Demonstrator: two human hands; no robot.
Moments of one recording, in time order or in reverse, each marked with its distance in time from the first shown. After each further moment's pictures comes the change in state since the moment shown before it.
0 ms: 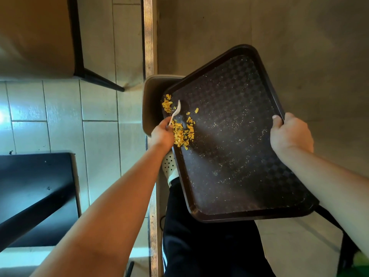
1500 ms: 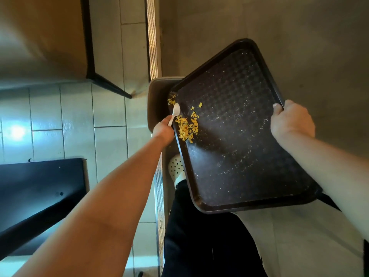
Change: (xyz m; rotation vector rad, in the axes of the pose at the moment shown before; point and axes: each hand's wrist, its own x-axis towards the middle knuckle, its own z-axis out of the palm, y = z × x) left_hand -0.017 0.007 -0.012 0.185 -0.083 0.084; right_hand -0.009 0.010 0.002 0.062 0.077 -0.042
